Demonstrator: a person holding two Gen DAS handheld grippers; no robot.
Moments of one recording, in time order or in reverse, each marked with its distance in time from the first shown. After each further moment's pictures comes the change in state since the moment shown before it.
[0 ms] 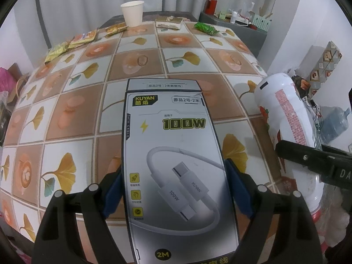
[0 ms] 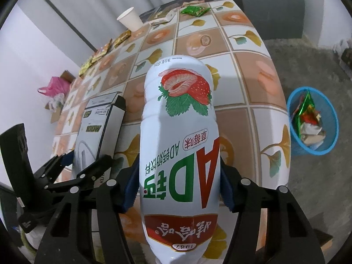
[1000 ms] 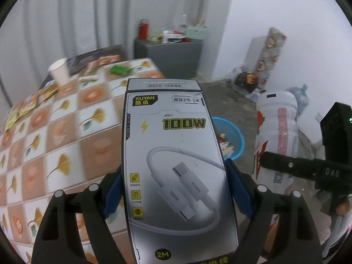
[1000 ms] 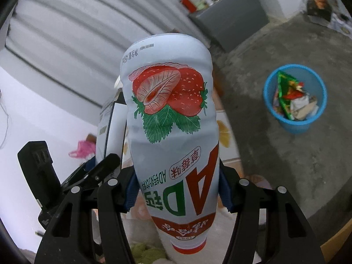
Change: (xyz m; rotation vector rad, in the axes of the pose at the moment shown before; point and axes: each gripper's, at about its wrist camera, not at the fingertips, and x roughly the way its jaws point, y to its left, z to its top) left arm -0.060 -0.133 0.031 0.272 -0.140 -0.246; right arm -0.109 -0.102 -0.053 0.346 -0.261 0.204
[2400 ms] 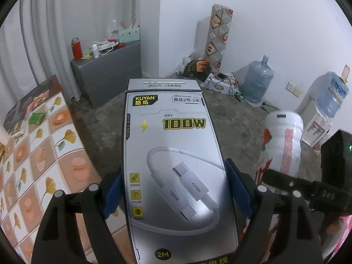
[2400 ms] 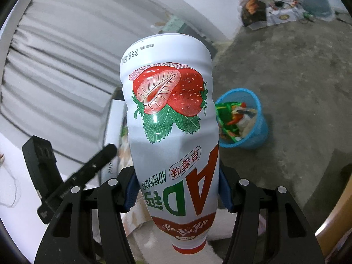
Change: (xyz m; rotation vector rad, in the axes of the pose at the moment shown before) left arm 0.072 -0.198 0.056 0.250 0.026 -0.160; right arm -0.163 -0.094 -0.044 0.281 -0.309 -0.025
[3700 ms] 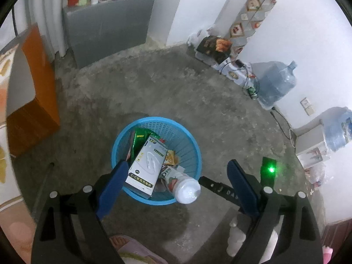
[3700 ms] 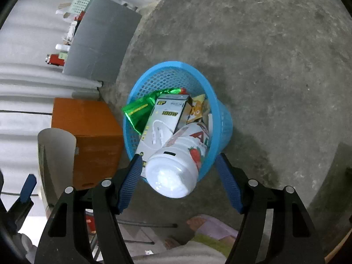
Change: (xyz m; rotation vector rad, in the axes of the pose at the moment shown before) left arm 0.203 0.078 0.068 -0.220 0.206 -0.102; right arm 0.197 -0.100 0.039 0.264 0.210 -0.331
